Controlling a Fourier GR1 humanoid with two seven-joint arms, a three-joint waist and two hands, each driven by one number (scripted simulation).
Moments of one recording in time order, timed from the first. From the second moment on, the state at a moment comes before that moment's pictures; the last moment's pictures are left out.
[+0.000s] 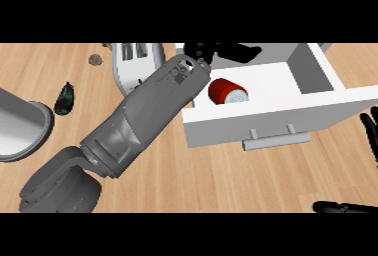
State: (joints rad) left arm -1.42 0.00 -0.61 -0.36 0.51 0.72 -0.04; right arm 0.11 -0.05 -0.23 -2.13 -0.07 0.18 0.15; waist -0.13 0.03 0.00
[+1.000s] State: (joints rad) left arm -1.41 0.00 -0.61 -0.41 0.66 0.80 -0.09; right arm 0.07 -0.16 -0.19 -2.20 0.19 0.20 0.04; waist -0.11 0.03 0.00
